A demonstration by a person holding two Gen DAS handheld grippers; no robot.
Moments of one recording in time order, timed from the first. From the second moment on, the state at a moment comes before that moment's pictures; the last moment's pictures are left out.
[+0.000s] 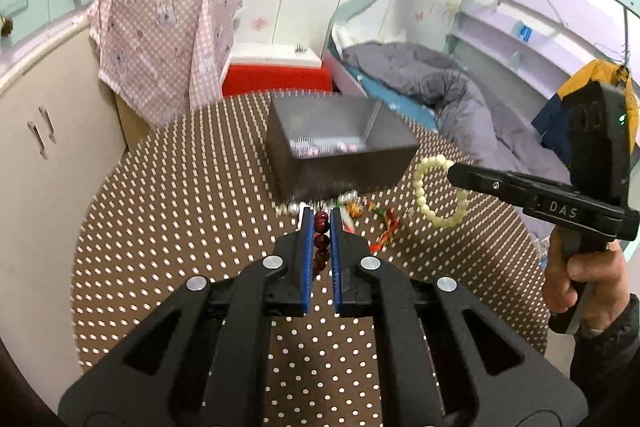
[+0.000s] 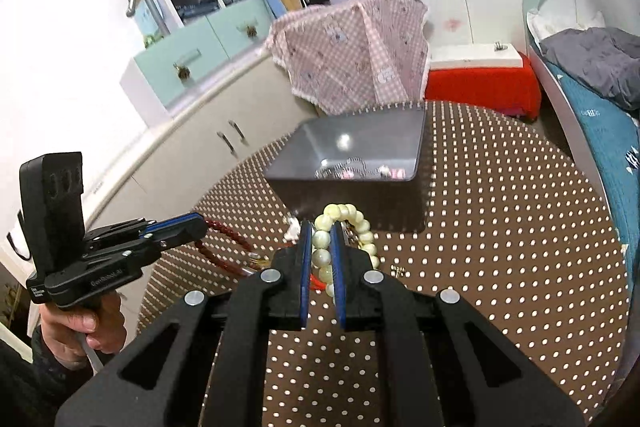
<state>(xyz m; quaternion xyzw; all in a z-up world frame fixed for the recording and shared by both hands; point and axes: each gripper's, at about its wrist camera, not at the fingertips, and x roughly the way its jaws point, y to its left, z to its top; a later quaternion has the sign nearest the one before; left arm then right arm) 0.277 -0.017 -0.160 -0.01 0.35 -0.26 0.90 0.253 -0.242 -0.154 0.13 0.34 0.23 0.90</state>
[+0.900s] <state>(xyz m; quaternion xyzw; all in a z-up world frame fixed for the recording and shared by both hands) 0.315 -0.039 -0.047 0.00 0.24 -0.27 0.93 0.284 -0.248 -0.045 0.08 0.24 0.23 0.94</state>
